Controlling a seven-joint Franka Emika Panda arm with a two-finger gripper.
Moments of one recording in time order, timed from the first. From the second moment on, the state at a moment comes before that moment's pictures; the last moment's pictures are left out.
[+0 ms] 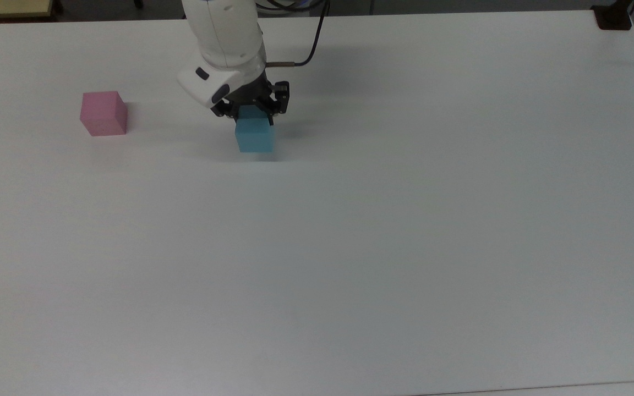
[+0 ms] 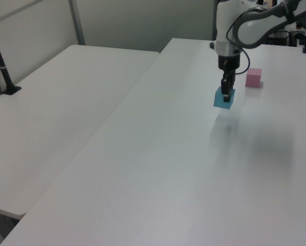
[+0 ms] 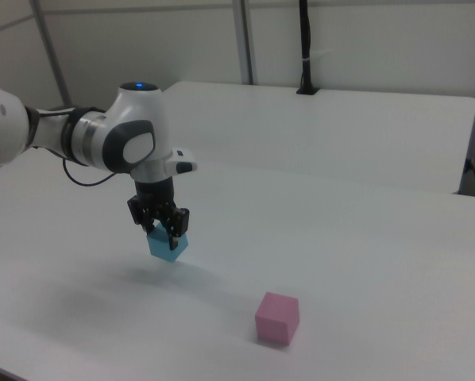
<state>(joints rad) -0.14 0.14 0.13 -2.01 0.02 2.08 -0.07</state>
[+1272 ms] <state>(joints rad) -0.16 0.06 0.12 -1.79 0.00 1.75 0.03</state>
